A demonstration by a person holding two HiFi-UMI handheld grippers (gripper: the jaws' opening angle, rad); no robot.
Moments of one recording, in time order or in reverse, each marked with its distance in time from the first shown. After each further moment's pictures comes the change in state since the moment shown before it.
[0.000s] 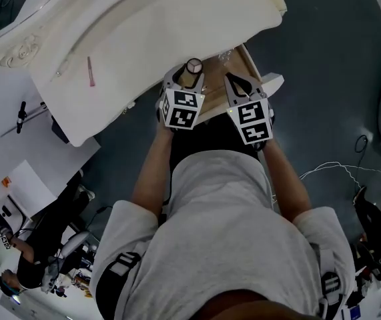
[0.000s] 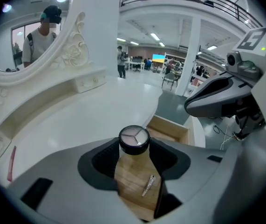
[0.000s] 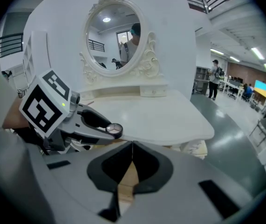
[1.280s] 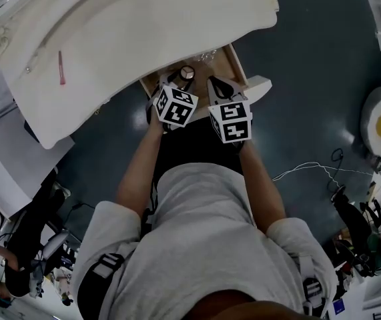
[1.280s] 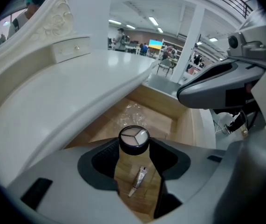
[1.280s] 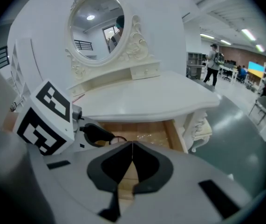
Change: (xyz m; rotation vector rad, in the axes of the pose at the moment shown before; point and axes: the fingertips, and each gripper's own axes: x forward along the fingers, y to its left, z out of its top) left arm 0.071 -0.033 -0.074 0.010 0.180 -0.103; right arm 0.052 0.000 -0.060 0.157 0.081 -0.008
